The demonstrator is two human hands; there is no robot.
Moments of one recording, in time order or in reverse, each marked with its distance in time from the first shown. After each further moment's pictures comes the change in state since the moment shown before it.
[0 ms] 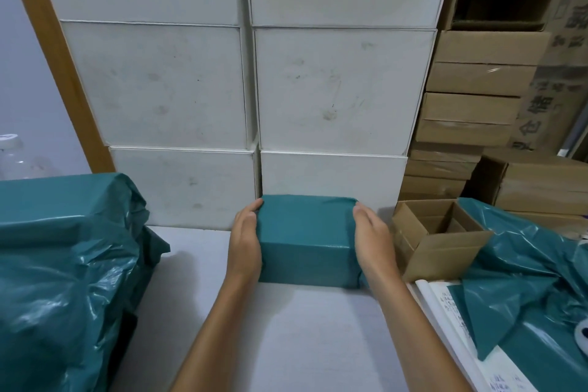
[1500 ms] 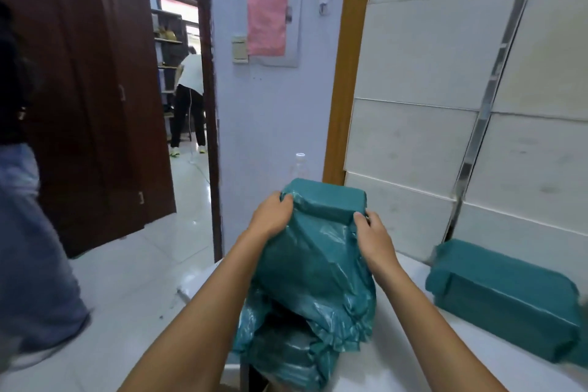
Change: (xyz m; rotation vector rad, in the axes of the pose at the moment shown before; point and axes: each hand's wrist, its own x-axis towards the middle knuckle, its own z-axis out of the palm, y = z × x) left_hand -0.063 0.173 -0.326 0.760 0.335 -0.205; right_hand -0.200 -0.142 0.227 -0.073 -0.568 -0.129
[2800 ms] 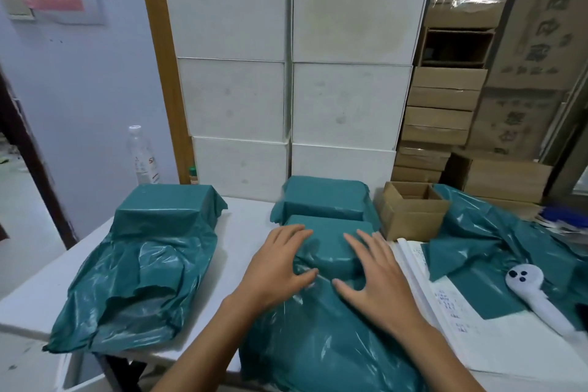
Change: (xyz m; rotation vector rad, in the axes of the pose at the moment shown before) left_hand -0.204 0.051 0.227 0.213 -0.353 0.920; right_hand -0.176 0.174 -0.253 -0.821 0.250 -0.235
